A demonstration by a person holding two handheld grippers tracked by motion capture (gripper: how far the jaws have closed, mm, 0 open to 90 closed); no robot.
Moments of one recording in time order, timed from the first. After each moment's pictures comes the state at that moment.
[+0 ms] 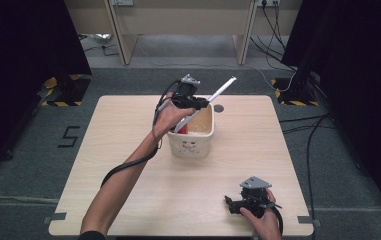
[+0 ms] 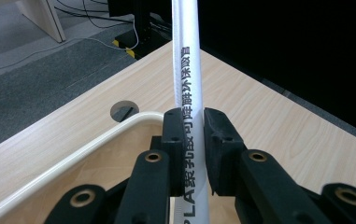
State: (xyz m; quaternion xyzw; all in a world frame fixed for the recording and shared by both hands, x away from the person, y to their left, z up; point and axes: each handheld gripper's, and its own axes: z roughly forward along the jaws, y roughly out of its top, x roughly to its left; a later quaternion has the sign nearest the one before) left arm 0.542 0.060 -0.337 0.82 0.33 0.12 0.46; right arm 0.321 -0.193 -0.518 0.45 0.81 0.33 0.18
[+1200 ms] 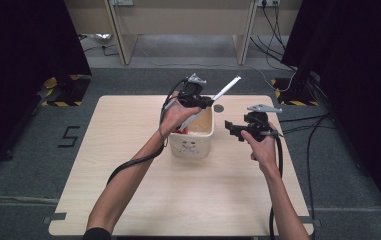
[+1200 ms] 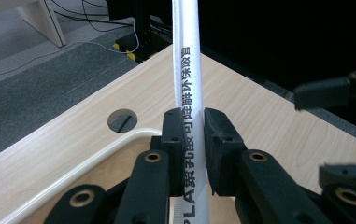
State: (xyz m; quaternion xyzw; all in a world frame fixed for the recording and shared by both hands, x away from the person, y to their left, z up) left arm 0.552 0.044 -0.342 0.82 0.32 0.13 0.46; right arm 0.475 -0.189 -0.384 0.48 0.72 0.45 0.20
